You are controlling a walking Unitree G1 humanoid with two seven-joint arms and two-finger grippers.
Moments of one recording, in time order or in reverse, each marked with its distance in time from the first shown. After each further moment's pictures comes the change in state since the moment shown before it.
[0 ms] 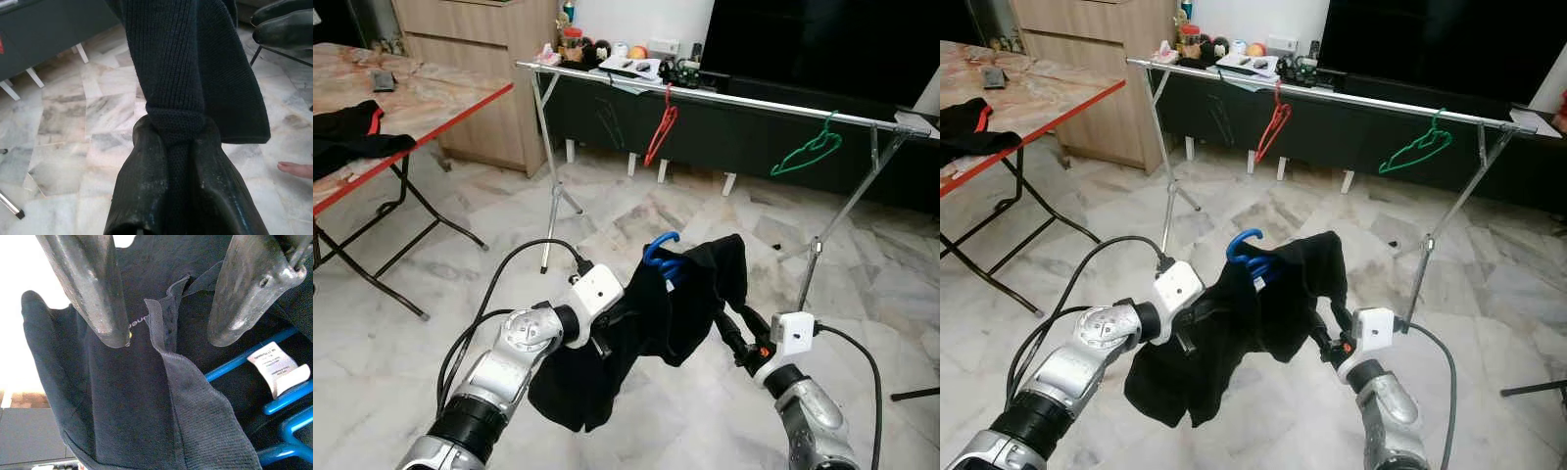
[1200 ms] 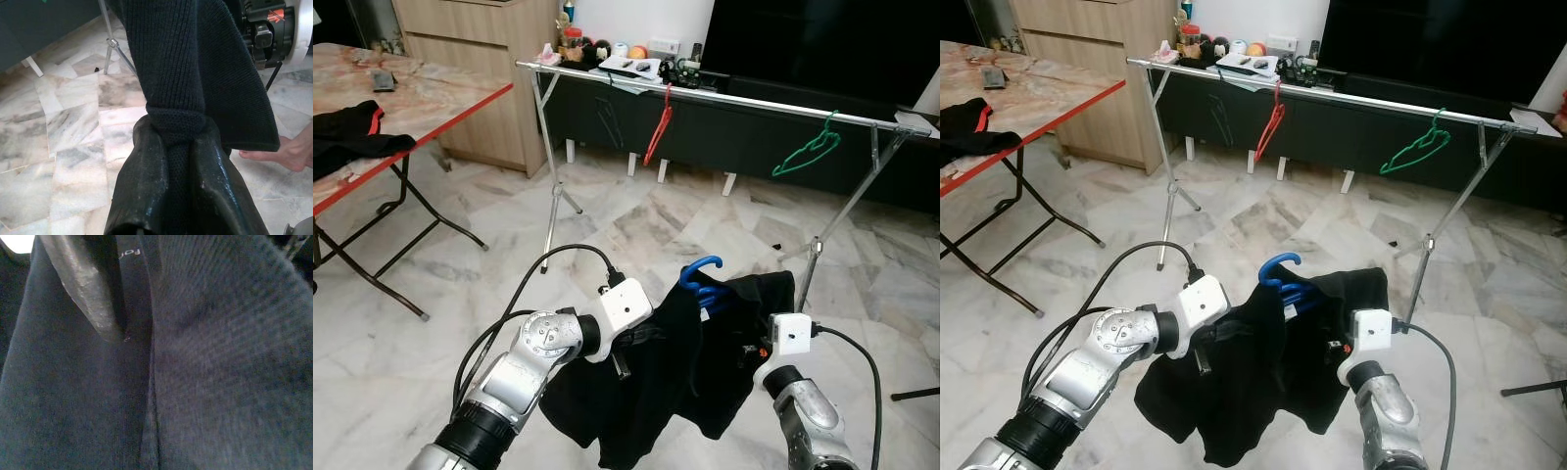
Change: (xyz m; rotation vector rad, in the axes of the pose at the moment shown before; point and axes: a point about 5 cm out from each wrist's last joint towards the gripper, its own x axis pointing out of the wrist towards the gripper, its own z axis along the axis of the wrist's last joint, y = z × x) left arm 0.007 -0.030 0.021 0.038 -0.022 -0.199; right arm 0.000 -0.004 -0.007 -0.055 0.057 -0.120
